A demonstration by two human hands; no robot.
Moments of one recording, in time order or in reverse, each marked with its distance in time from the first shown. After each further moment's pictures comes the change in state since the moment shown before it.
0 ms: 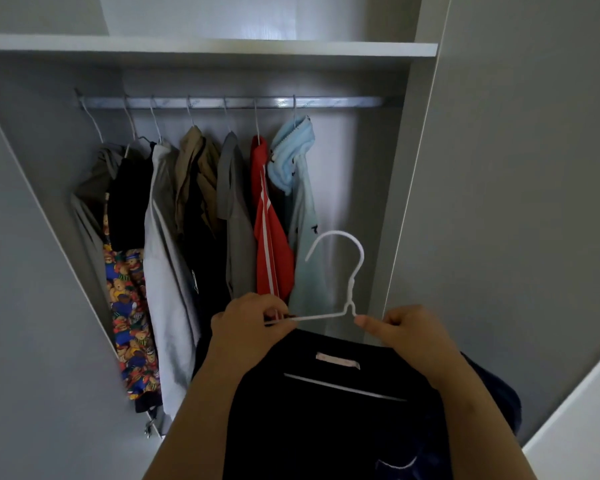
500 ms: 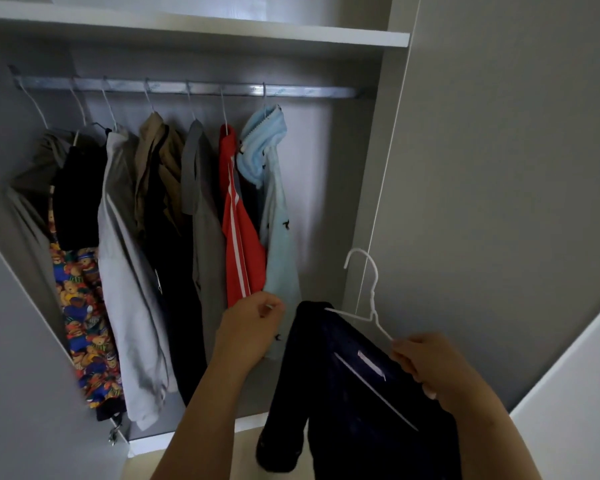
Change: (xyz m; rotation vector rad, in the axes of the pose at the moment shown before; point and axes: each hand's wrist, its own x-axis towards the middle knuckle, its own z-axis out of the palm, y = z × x) left_hand 0.027 0.011 0.050 -0.282 0.010 -0.118; right_hand -0.005 0.048 -0.030 0.255 0.019 0.450
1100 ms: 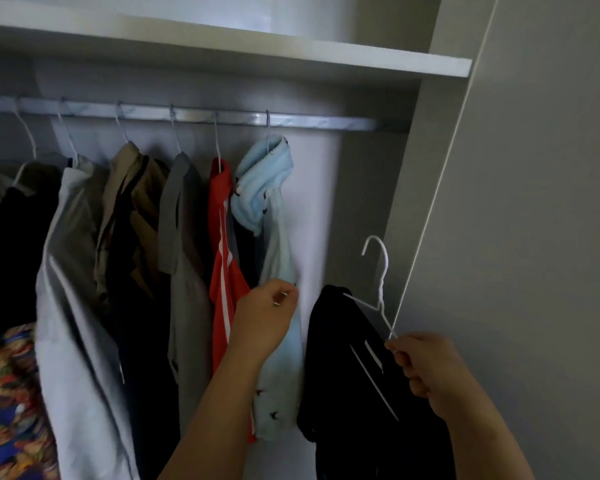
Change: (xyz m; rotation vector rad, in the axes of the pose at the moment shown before) left_hand 0.195 0.014 0.013 -0.119 0.008 0.114; right_hand 0.155 -0.100 0.033 0.333 0.049 0.006
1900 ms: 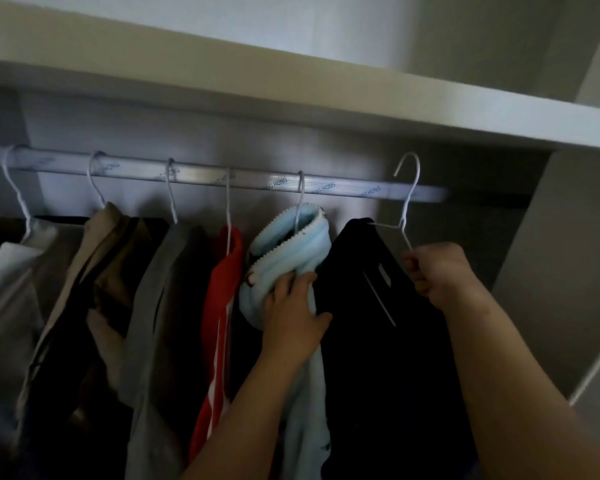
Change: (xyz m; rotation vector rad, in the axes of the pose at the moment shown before) left_hand 0.234 -0.019 0.018 0.223 0.049 0.100; right_hand 0.218 -0.233 0.101 -0.078 0.123 -0.241
